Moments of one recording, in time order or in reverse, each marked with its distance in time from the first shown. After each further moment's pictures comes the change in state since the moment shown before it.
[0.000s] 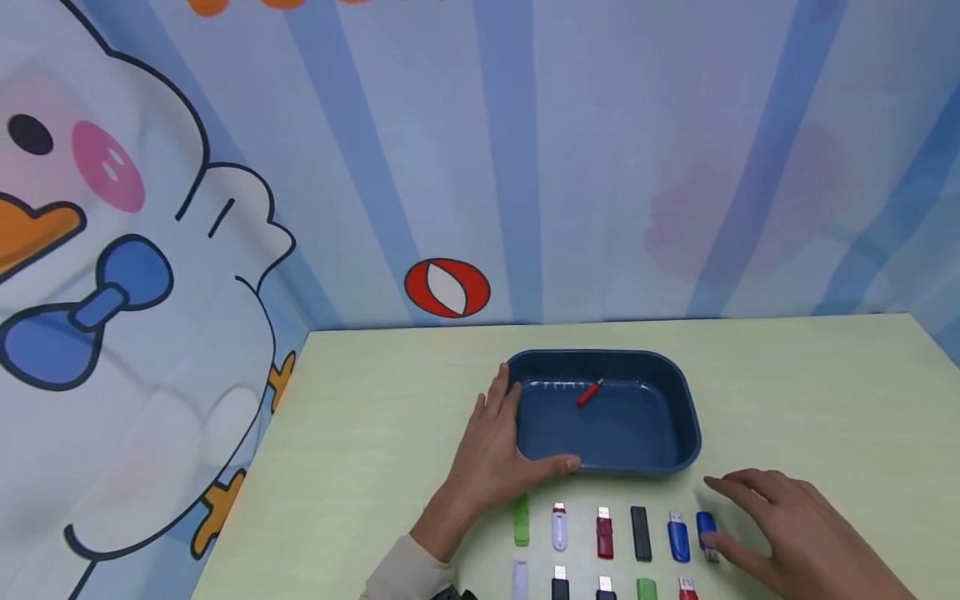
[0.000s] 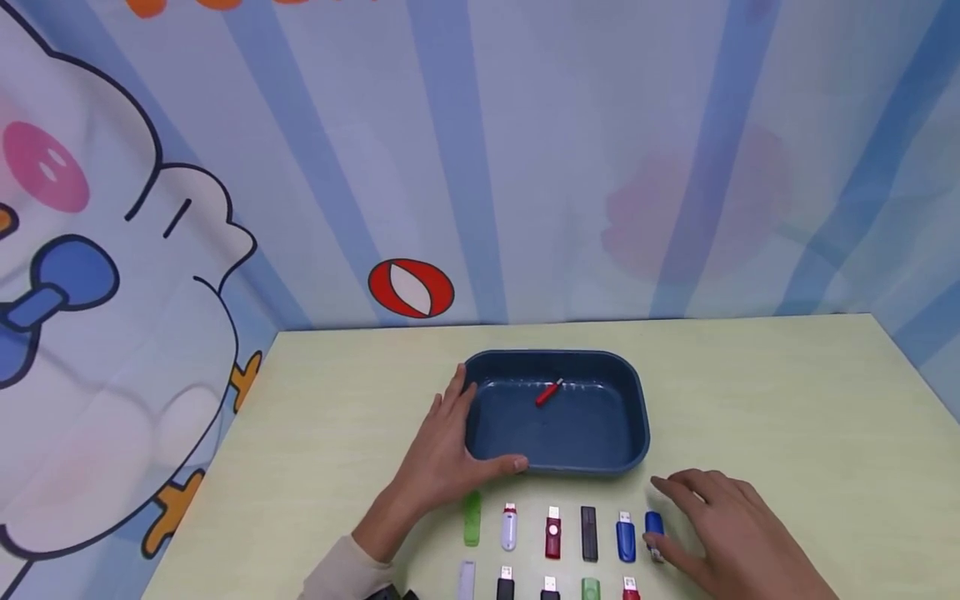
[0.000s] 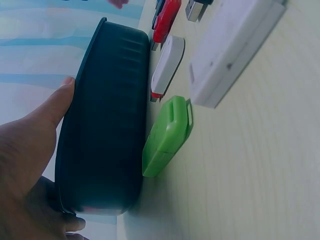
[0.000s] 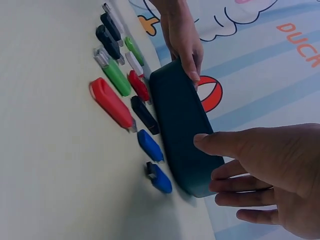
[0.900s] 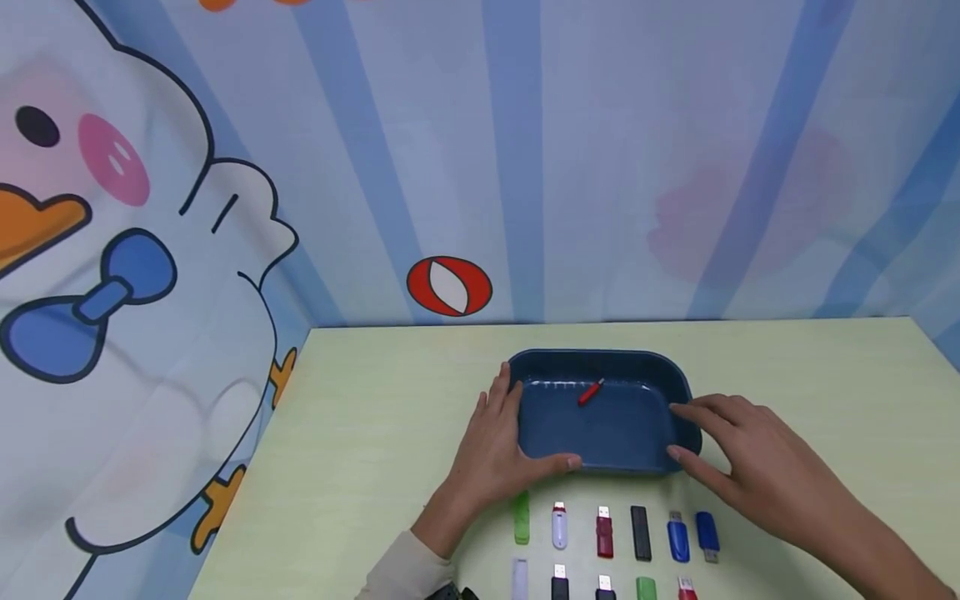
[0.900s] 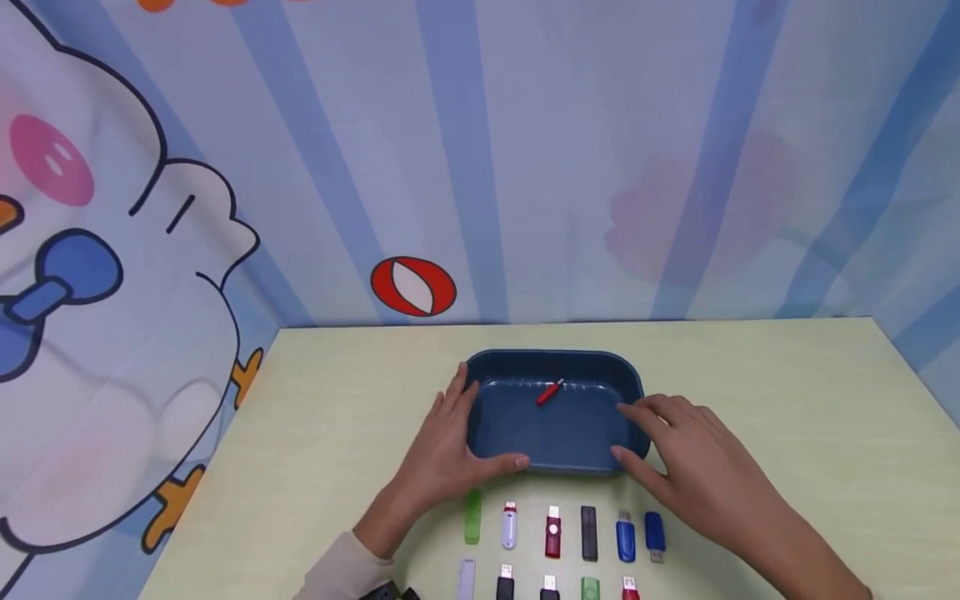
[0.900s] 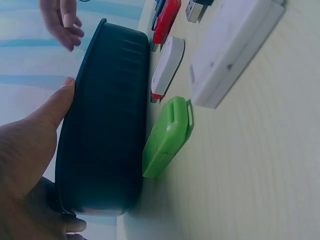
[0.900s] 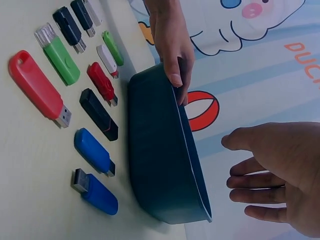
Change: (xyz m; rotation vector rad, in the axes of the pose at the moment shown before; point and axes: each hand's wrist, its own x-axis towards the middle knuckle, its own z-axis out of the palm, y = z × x) left_hand 0.001 0.002 -0.001 -0.003 -0.004 -0.010; right_hand 0.049 -0.010 -0.040 0.025 0.310 -0.205
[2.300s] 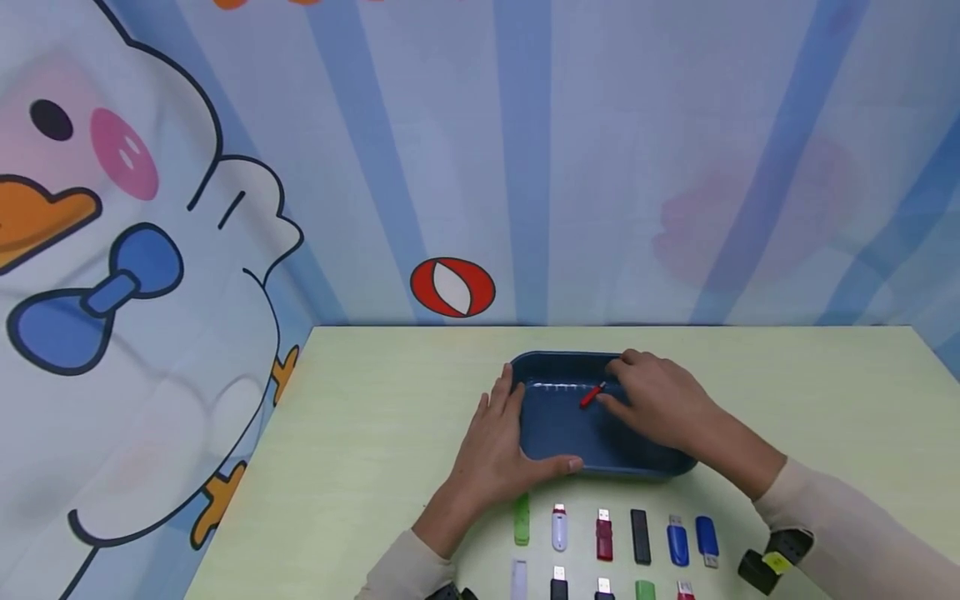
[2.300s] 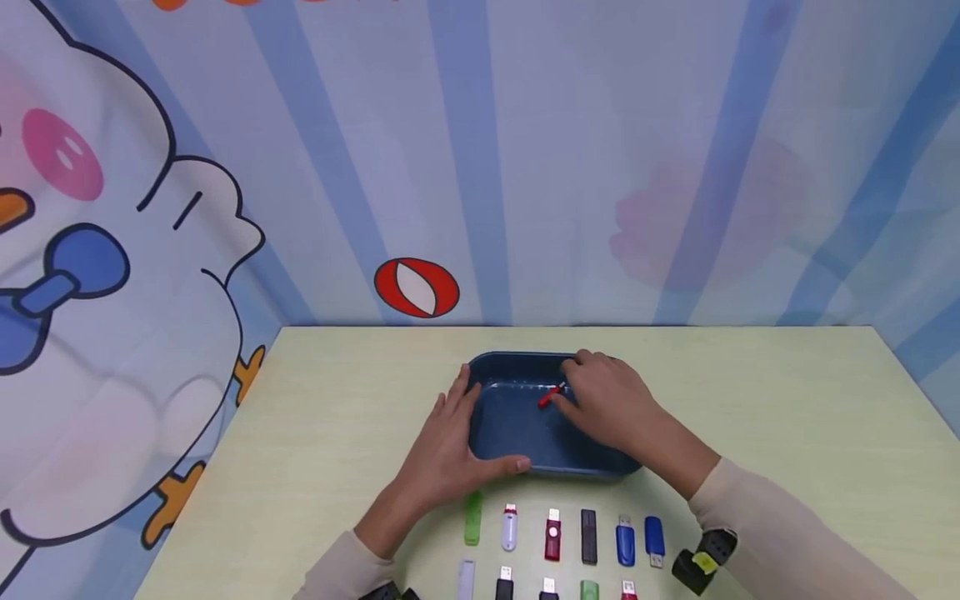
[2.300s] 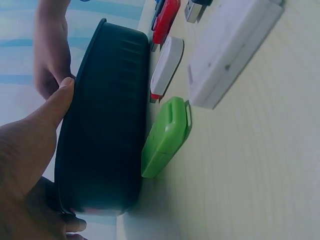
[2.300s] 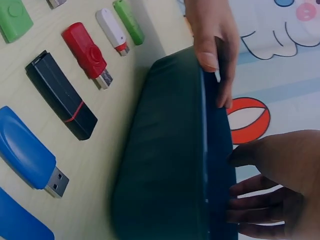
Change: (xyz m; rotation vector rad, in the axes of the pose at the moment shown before) left_hand 0.000 0.001 -0.002 0.022 -0.028 -0.020; right_hand 0.098 -0.015 0.040 -0.060 -0.139 -0.062
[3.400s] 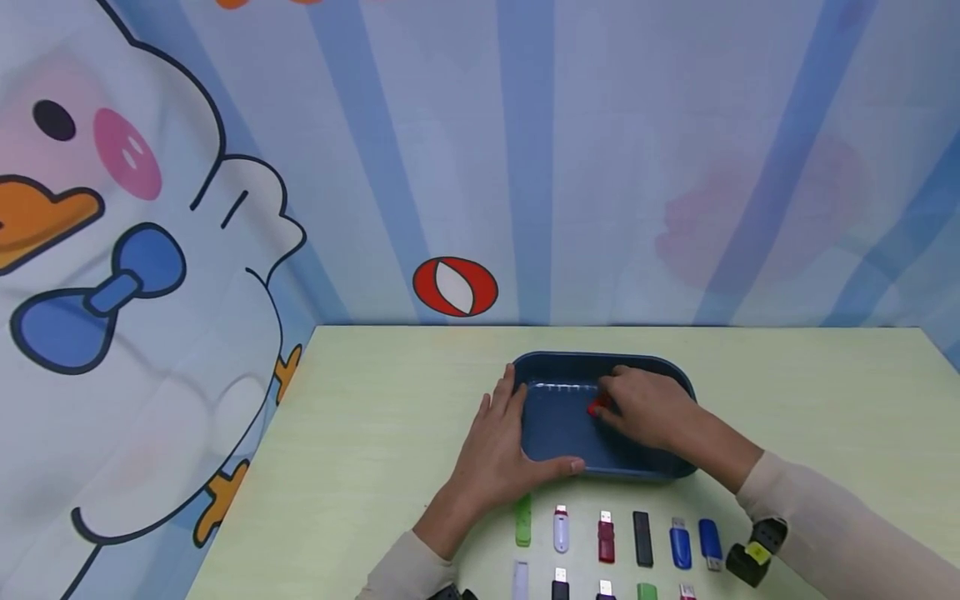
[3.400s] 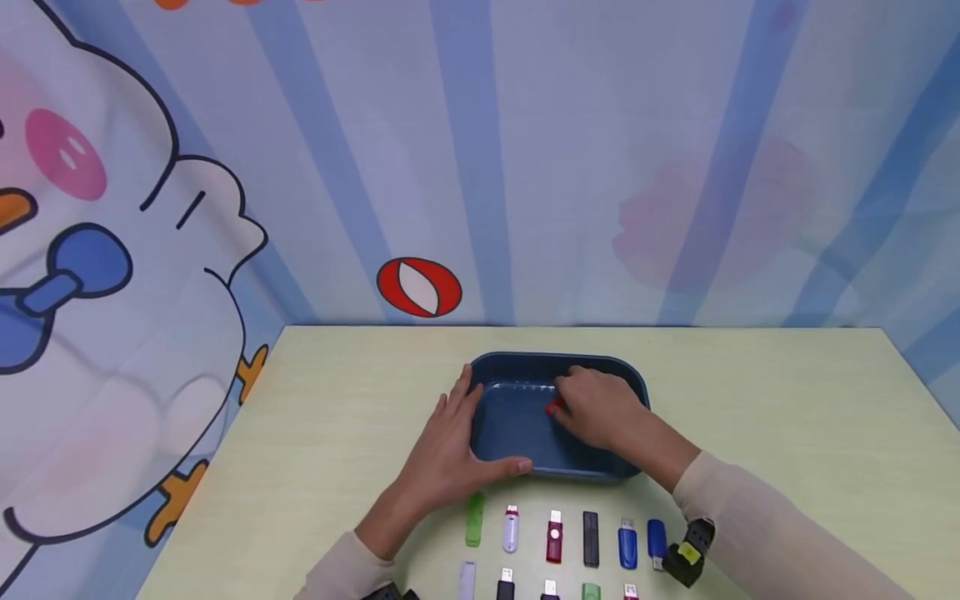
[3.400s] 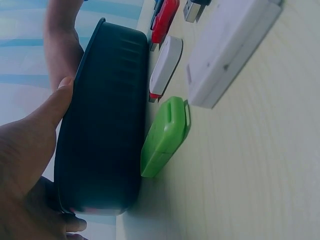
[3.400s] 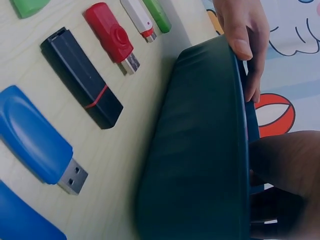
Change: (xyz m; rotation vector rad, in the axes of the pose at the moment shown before) left_hand 0.000 -0.001 0.001 -0.007 0.011 0.013; right_hand 0.012 0.001 0.025 -0.004 -0.138 -0.042
